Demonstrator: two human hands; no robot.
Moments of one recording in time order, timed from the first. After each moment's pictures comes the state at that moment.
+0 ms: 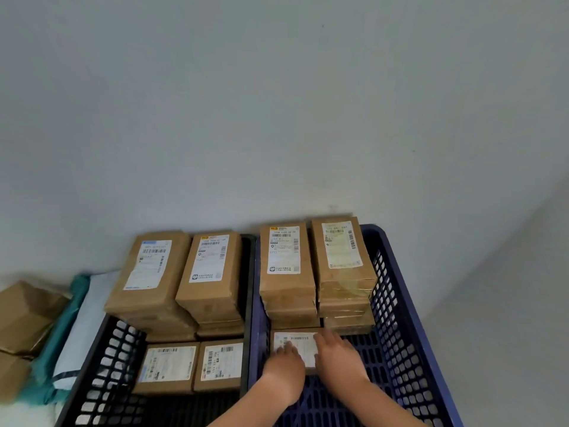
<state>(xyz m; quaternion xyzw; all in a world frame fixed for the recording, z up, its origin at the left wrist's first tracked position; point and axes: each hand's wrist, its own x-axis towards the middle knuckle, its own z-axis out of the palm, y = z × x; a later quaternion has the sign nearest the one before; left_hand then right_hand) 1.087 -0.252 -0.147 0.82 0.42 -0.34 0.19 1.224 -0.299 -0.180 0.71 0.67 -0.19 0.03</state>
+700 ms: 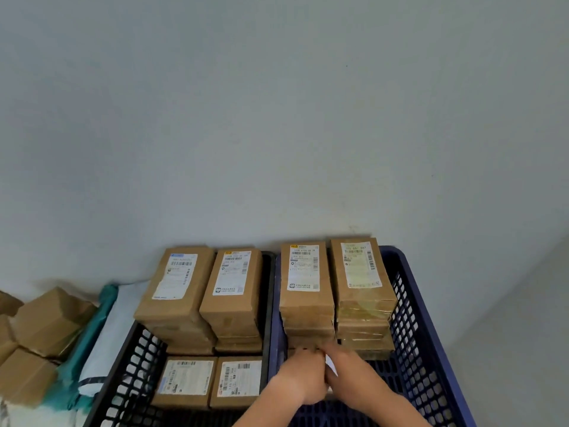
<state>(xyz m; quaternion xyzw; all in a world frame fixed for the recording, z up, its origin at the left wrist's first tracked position) 1.086 -0.241 -0.096 0.79 0.46 -0.20 0.34 1.224 -0.293 -0.119 0.65 0.65 -0.39 -0.12</state>
